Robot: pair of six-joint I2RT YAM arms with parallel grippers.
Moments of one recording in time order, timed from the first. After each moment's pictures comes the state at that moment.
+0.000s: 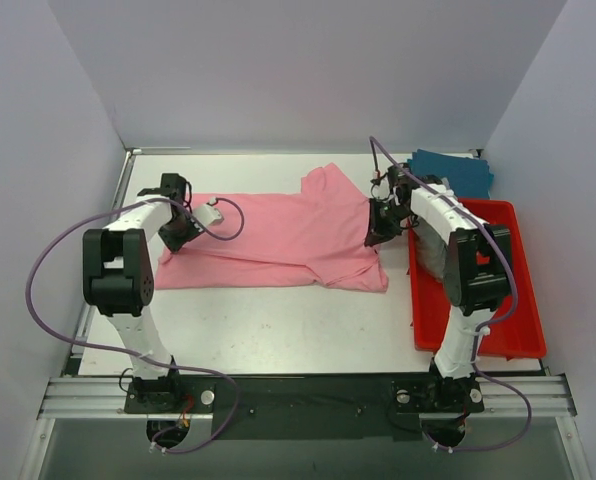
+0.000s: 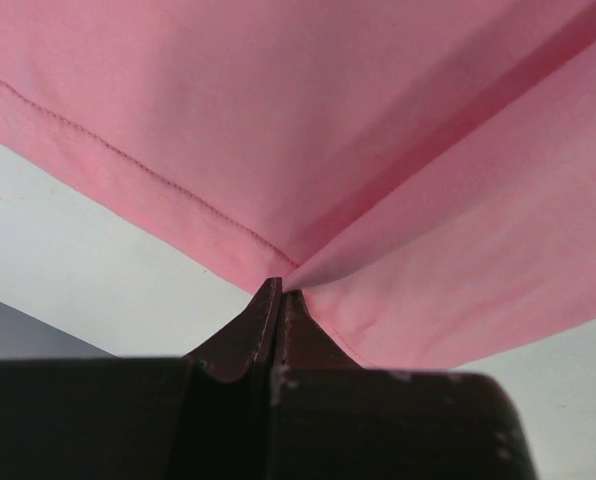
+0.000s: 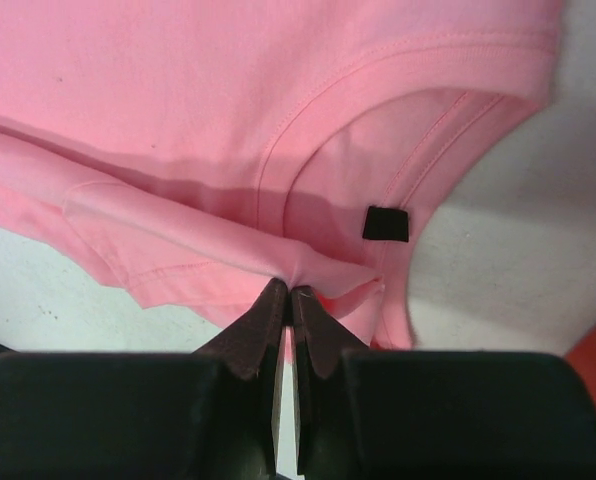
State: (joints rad) left arm -0.02 1.89 1.35 -0.80 -0.06 0.91; right arm 0.19 1.91 1.43 -0.79 -0.31 0.18
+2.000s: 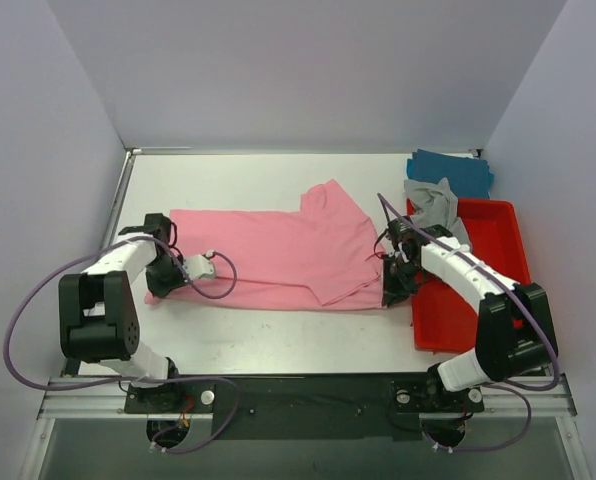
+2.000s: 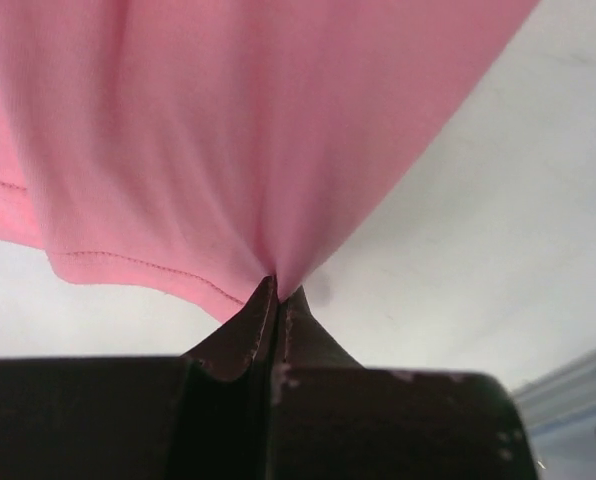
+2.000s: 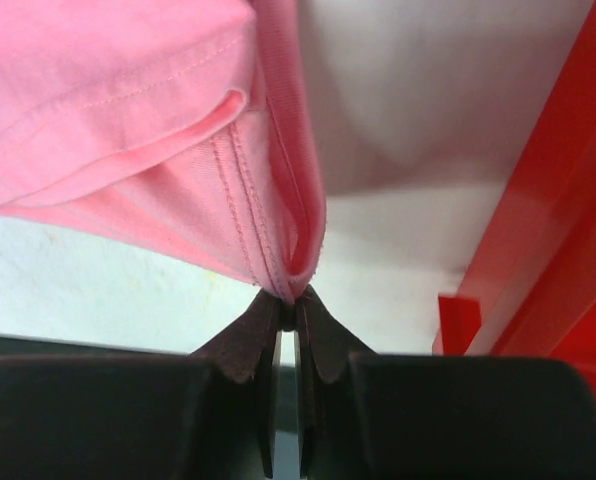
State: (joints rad) left arm 0.05 1.59 0.94 -0.83 0.01 1.29; right arm 0.30 1.49 0.92 -0.85 -0.08 0.40
